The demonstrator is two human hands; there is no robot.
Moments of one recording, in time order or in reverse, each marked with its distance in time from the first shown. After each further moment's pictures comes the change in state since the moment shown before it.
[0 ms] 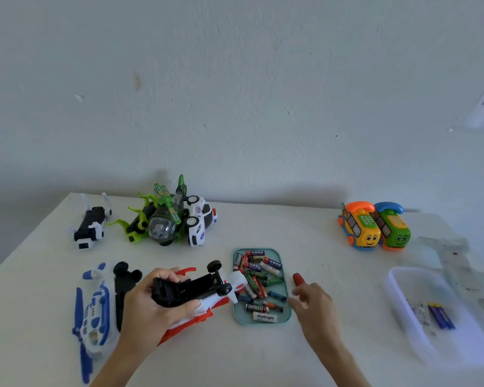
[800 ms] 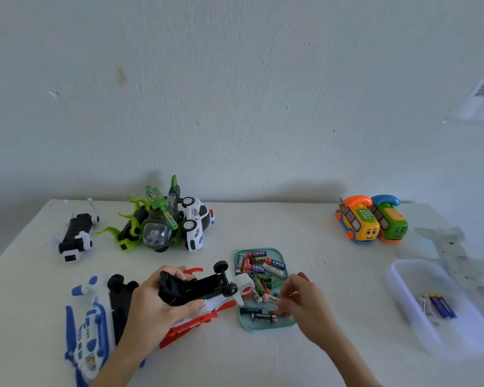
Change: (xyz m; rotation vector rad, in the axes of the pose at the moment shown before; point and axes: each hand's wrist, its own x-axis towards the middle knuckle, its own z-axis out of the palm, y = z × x) left_hand 0.035 -0.020 -0.006 0.001 -0.193 -0.033; right_hand 0.003 -0.035 0.002 0.417 -0.223 0.019
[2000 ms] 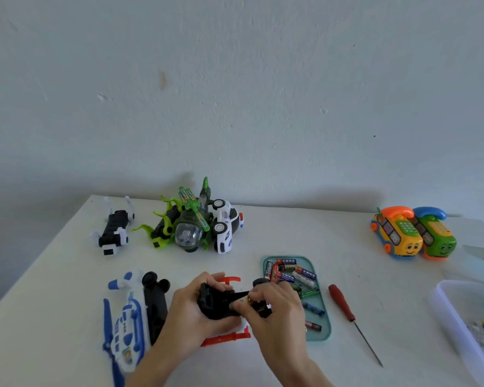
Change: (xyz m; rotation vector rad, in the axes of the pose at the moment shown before) left_hand -0.004 0.002 0.003 -0.008 -0.080 -0.005; right_hand -0.009 -0.058 0.092 -0.118 0.347 -0.462
